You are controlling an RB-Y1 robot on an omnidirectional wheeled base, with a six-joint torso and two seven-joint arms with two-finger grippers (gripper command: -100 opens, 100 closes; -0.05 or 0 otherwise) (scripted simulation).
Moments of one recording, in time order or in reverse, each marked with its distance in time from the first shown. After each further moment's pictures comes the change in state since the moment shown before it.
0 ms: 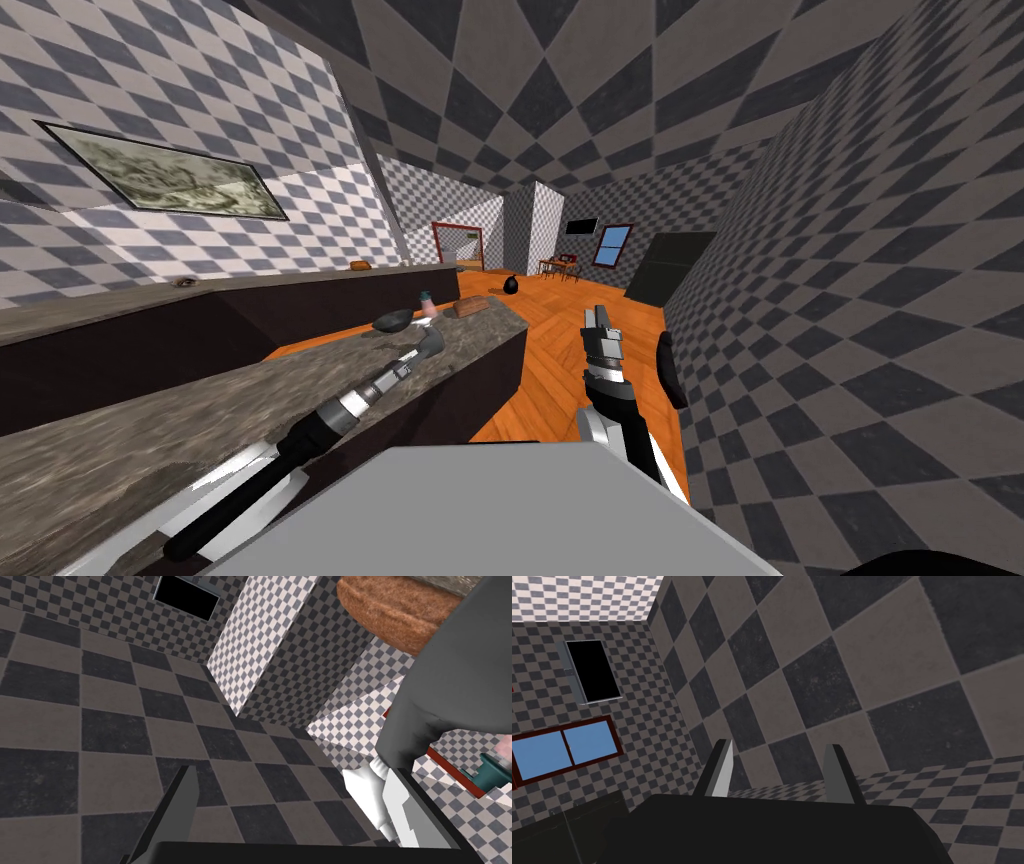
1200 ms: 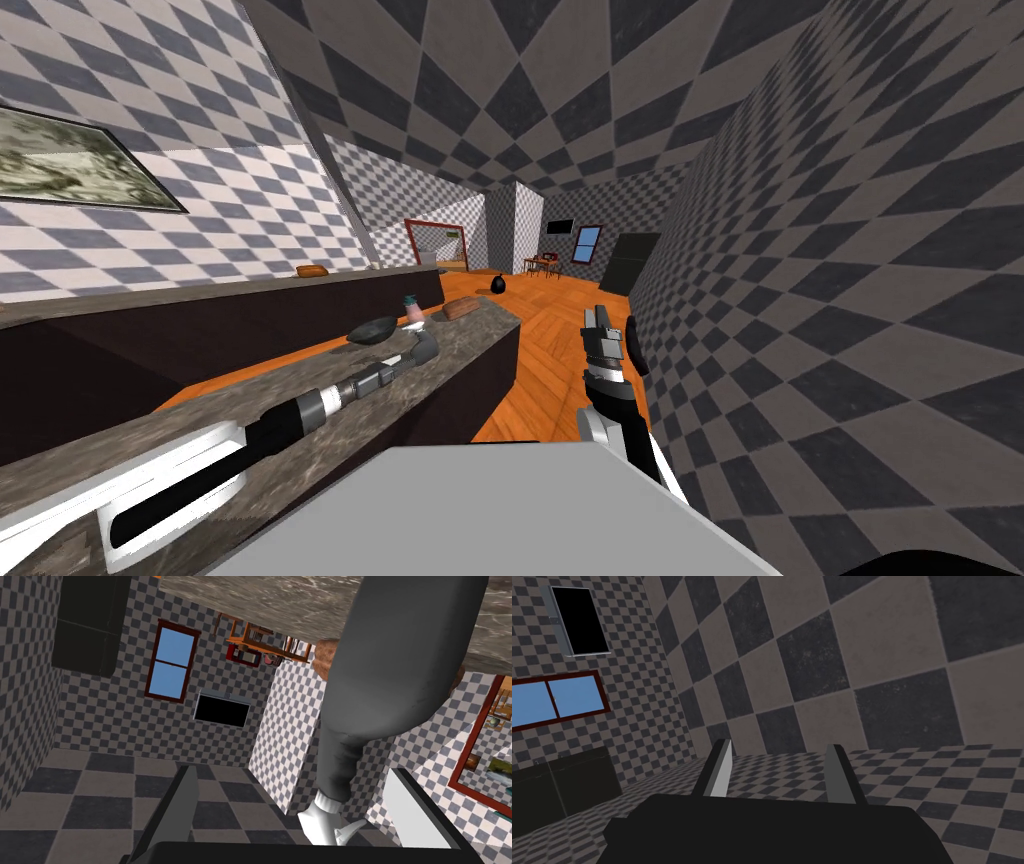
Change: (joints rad) left arm 0.047 0.320 0.029 0.098 -0.060 0.031 0.041; right arm 0.000 0.000 0.000 0.000 0.000 0.000 0.000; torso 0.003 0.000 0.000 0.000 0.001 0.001
